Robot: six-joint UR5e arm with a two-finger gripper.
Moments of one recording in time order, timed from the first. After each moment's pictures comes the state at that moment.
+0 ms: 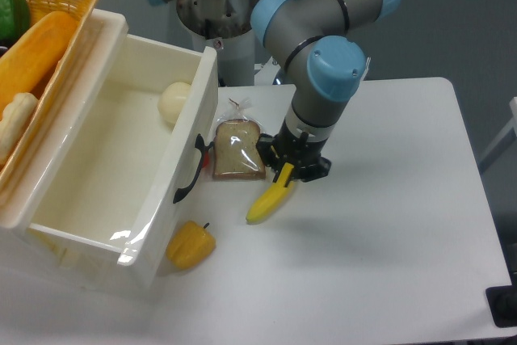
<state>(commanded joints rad) 2.53 -1.85 -1.63 -1.29 1.18 0.85</state>
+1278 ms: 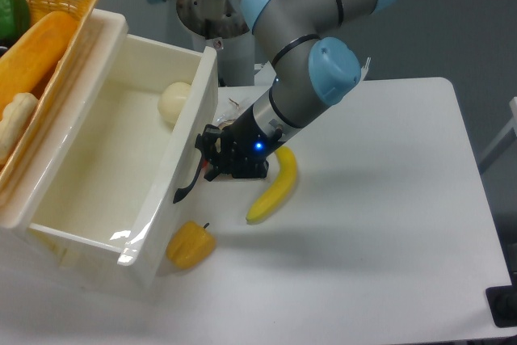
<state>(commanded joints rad) 2.51 -1.84 -1.61 -1.51 0.96 0.85</state>
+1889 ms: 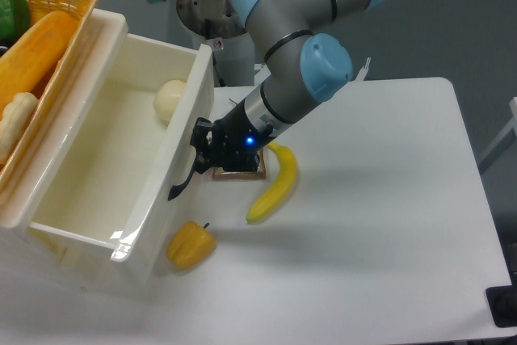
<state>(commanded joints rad) 2.49 -1.81 -1.61 -1.55 0.96 0.85</state>
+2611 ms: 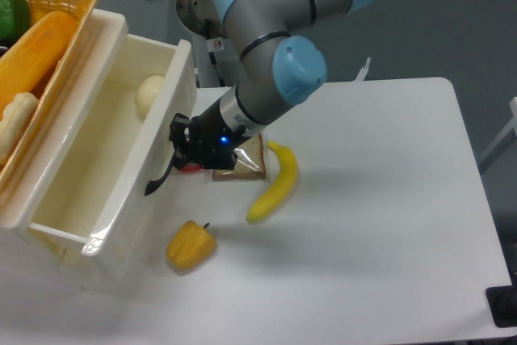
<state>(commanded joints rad) 2.41 -1.81 -1.62 -1.55 0.96 0.83</state>
